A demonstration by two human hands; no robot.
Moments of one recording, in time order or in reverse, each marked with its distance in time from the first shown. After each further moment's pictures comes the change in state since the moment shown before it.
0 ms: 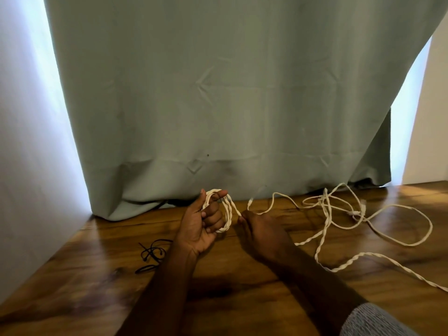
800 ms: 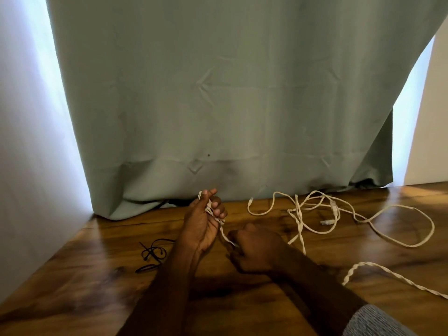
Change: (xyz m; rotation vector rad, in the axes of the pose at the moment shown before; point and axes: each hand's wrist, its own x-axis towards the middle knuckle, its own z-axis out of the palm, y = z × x) left_hand 0.010 -0.007 0.003 0.104 0.186 0.216; right_hand -0.008 -0.015 -0.009 -0.126 -0.207 -0.392
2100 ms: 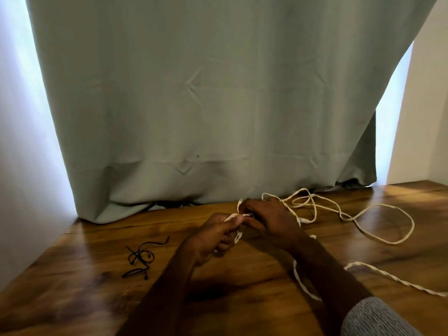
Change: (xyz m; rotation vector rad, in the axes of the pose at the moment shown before) left_hand -0.015 -0.024 0.000 0.732 -0.489 -0.278; right_hand -0.009 0.066 -0.017 0.134 0.417 -0.008
